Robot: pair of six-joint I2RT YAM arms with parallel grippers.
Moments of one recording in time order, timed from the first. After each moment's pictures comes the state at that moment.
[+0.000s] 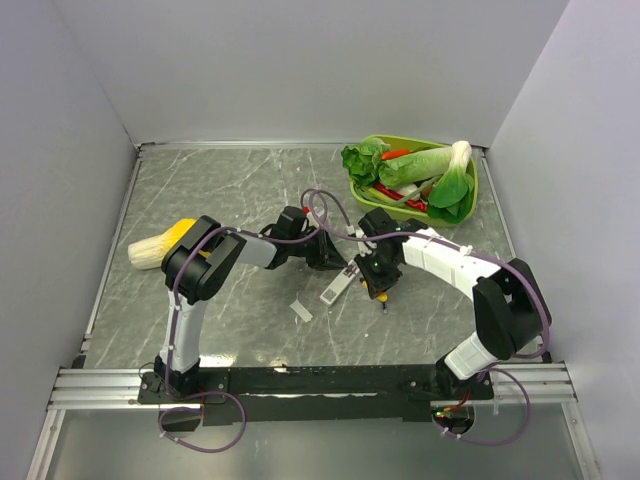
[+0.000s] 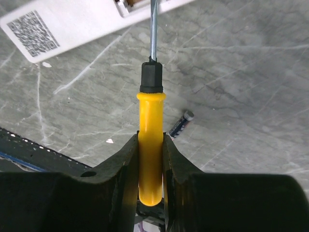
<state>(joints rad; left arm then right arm) -0.62 2.10 1.07 0.42 0.65 -0.92 0.56 1.54 1.02 -0.83 -0.13 0.06</state>
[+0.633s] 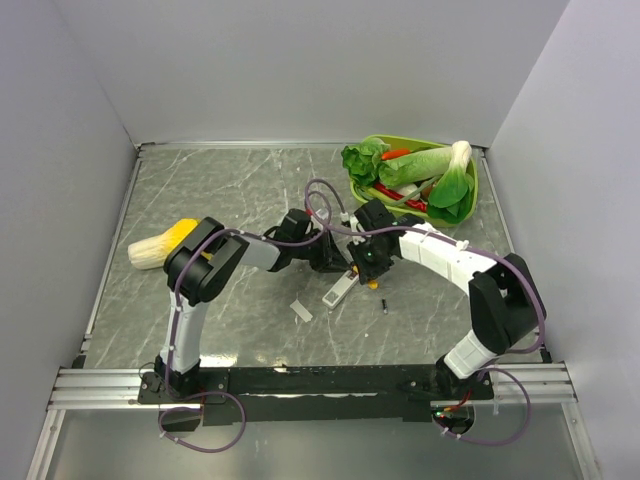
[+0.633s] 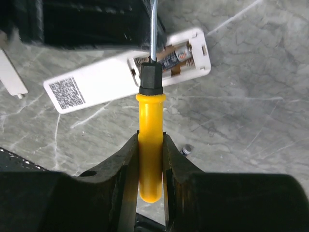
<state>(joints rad) -0.64 2.10 1.07 0.43 0.63 -0.94 0.55 1.58 1.07 -0.73 -0.13 0.06</state>
